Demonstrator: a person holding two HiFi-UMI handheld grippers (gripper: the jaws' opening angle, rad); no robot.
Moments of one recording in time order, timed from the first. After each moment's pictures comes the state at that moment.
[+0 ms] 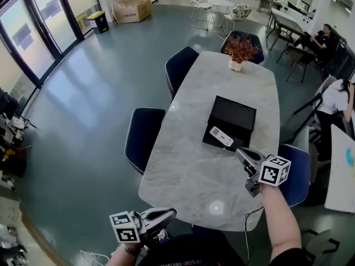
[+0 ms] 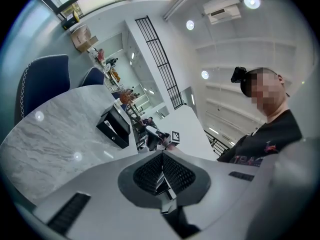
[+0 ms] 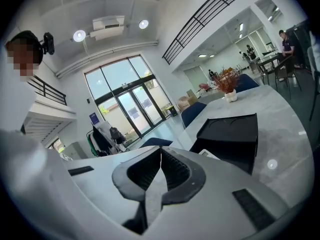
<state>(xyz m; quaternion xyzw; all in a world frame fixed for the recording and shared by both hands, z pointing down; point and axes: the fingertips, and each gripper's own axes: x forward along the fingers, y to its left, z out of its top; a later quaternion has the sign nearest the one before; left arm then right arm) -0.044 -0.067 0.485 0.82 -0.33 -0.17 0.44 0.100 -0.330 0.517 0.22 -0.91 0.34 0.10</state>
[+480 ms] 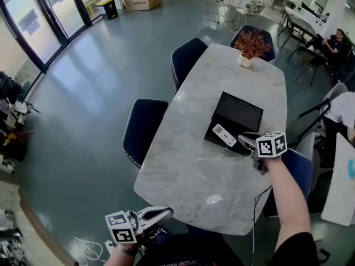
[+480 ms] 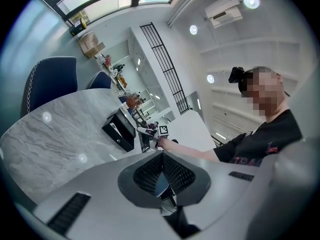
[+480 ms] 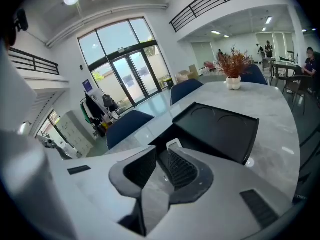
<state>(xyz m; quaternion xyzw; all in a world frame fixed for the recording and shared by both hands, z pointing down) -0.037 -0.076 0.493 0.79 -0.37 -0.18 0.44 0.095 -0.423 0.595 0.19 -0.89 0.30 0.29</state>
